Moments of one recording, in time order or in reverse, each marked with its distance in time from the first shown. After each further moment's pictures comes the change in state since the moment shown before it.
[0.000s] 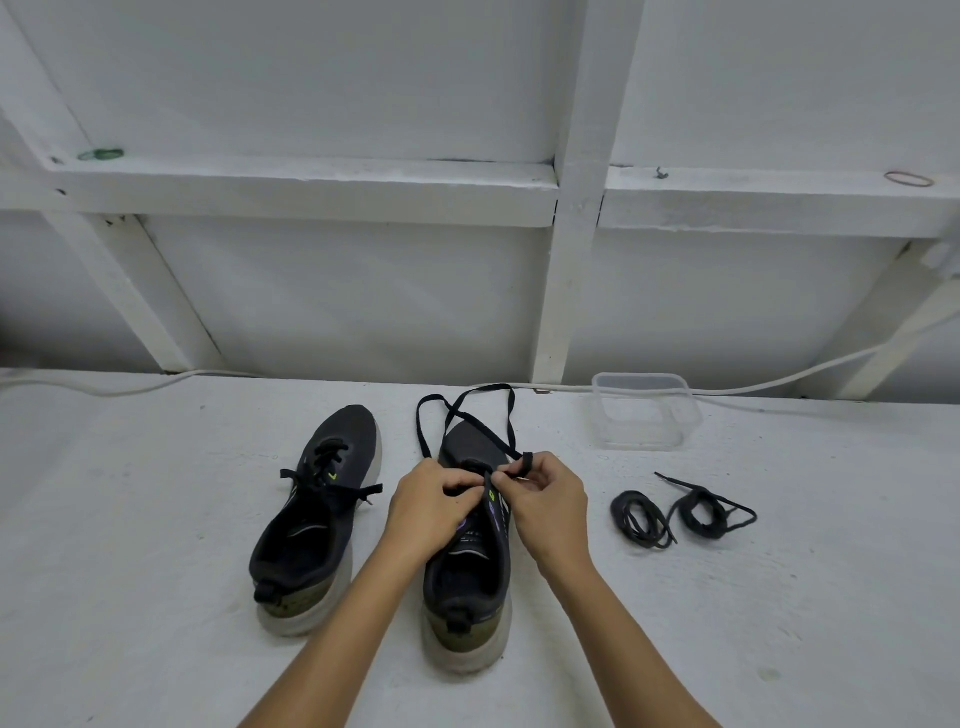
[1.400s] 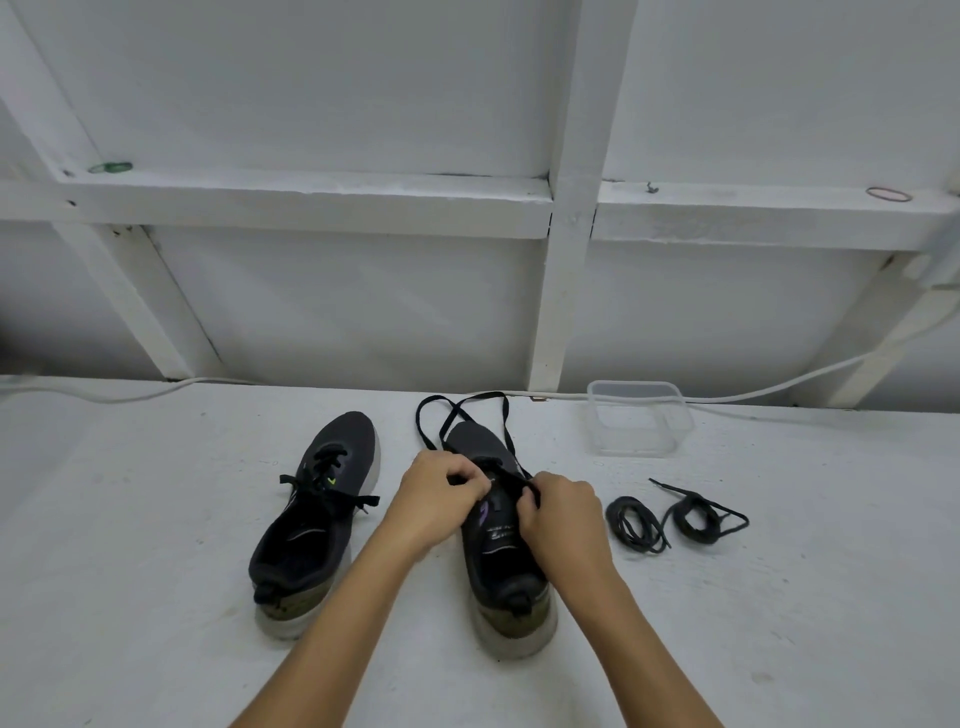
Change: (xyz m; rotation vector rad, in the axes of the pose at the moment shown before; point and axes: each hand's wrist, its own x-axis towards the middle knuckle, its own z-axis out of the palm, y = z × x) left_hand -0.008 0.032 -0.017 -0.203 -0.063 -0.074; right_hand -0.016 -0.033 -0.025 -0.946 -0.070 -0.178
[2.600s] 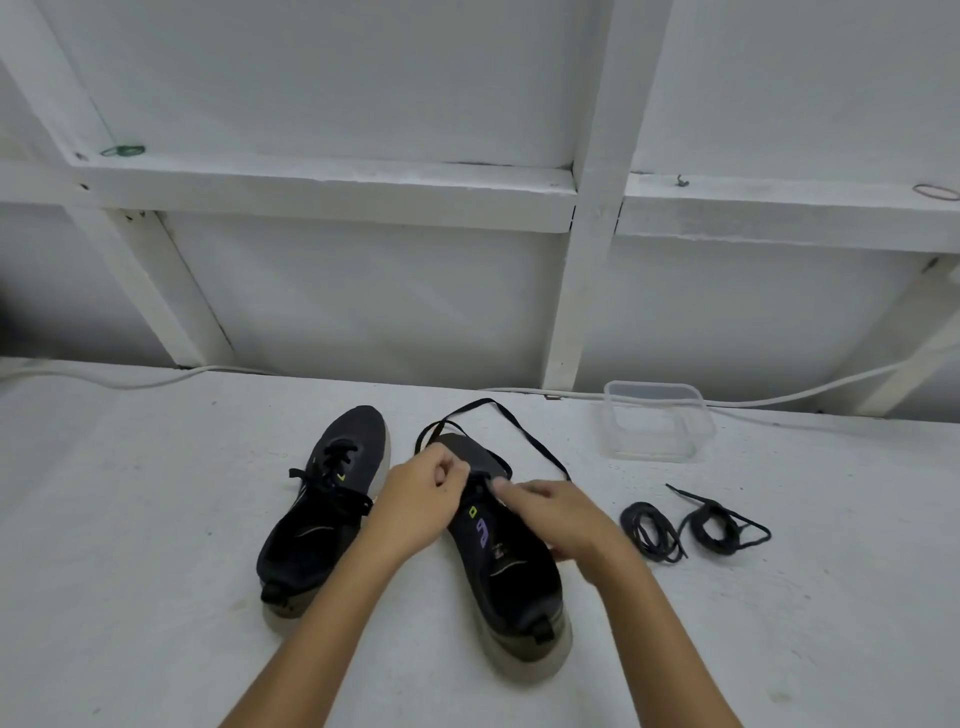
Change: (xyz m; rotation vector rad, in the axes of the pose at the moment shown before) left_hand 0.001 -0.017 -0.020 0.101 0.102 0.047; right_hand 0.017 -0.005 -0.008 0.580 -0.494 0.286
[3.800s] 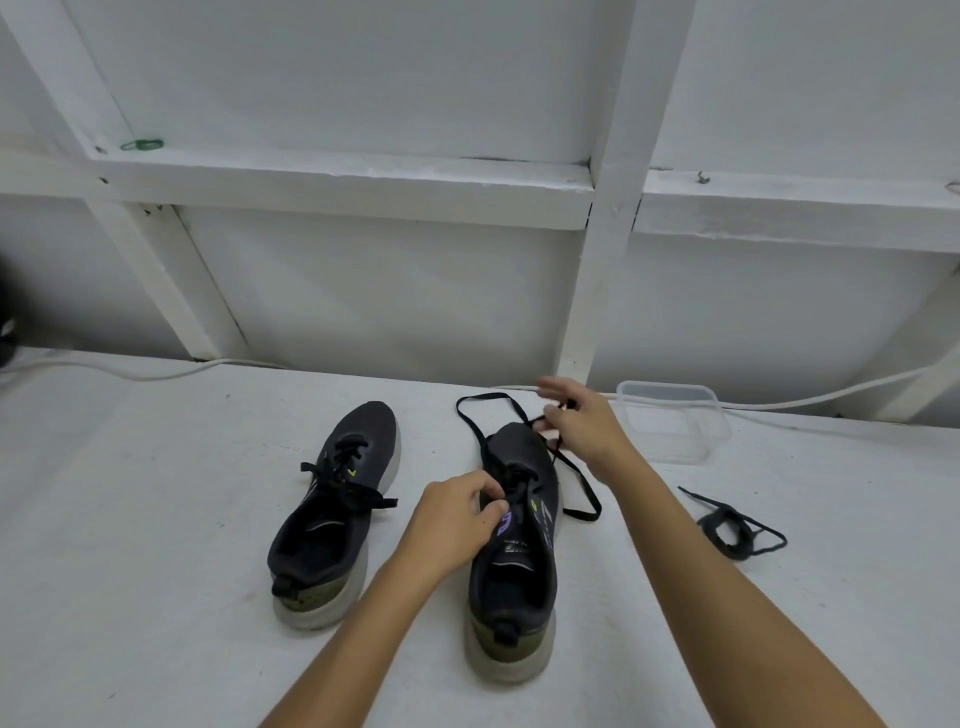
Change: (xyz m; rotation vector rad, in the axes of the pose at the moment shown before) left_hand -0.005 -0.011 0.029 0.120 -0.091 0.114; right_hand 0.081 -0.028 -0.041 0.275 0.128 -0.315
